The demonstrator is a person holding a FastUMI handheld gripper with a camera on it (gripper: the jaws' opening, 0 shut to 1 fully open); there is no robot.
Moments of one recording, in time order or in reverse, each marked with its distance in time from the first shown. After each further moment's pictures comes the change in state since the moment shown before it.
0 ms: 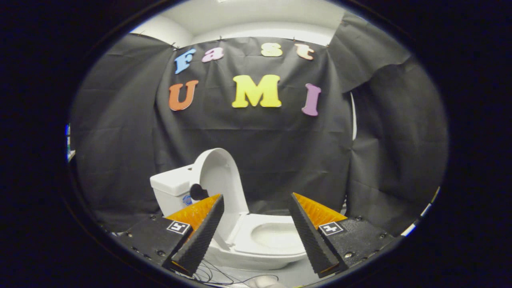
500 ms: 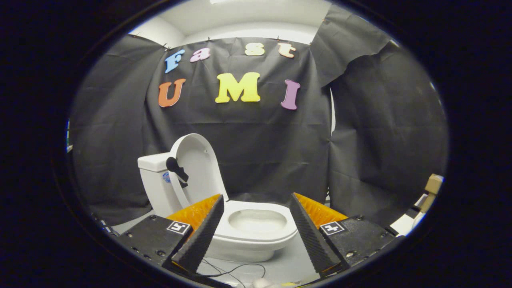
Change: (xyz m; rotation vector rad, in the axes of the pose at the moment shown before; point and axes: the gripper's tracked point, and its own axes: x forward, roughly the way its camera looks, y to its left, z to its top) arm -0.050 -0.072 -0.053 0.020 -0.001 -0.052
